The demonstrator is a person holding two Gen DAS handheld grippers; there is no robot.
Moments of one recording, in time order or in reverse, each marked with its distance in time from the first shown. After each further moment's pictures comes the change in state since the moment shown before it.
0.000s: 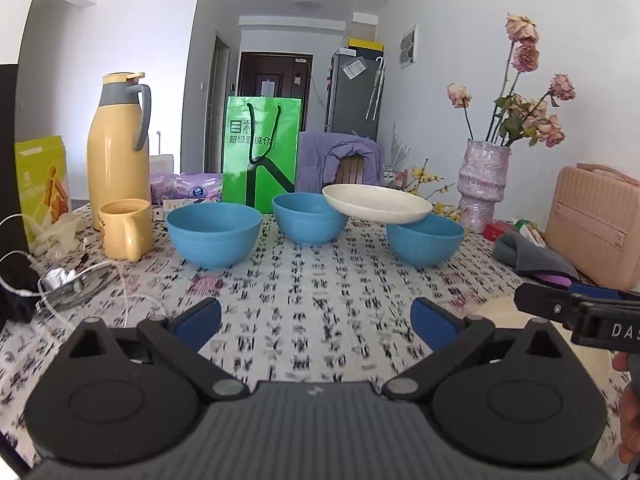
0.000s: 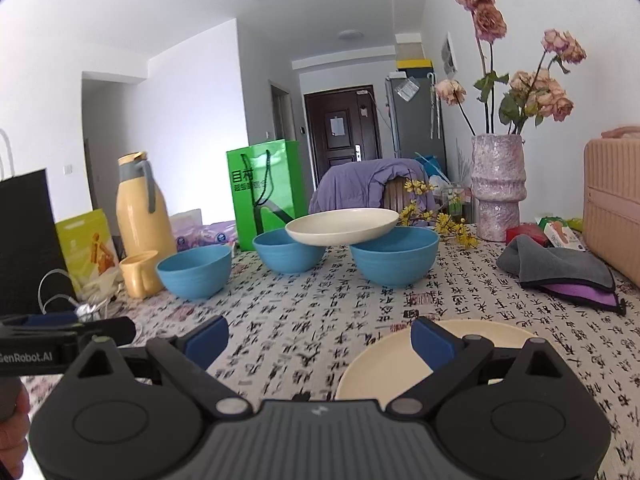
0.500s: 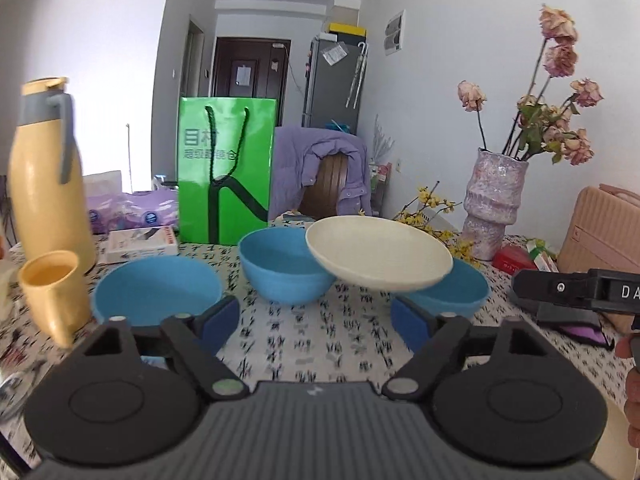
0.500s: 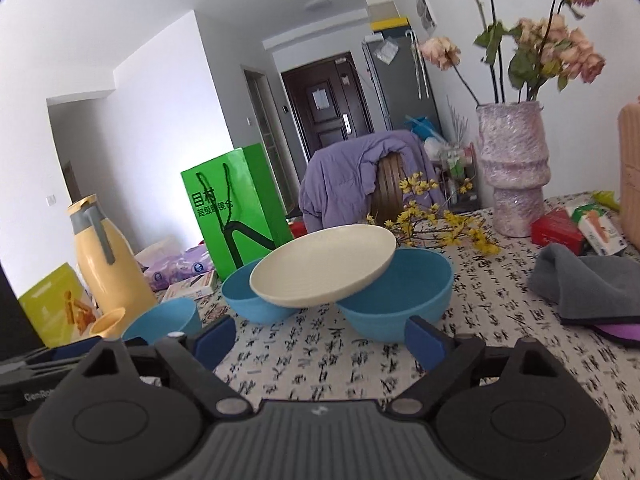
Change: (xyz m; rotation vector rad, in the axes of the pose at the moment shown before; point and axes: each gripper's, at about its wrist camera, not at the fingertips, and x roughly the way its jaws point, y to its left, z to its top) left arm 0.147 0.005 0.099 0.013 0.058 -0.085; right arm 0.132 -0.050 0.098 0.159 0.104 0.033
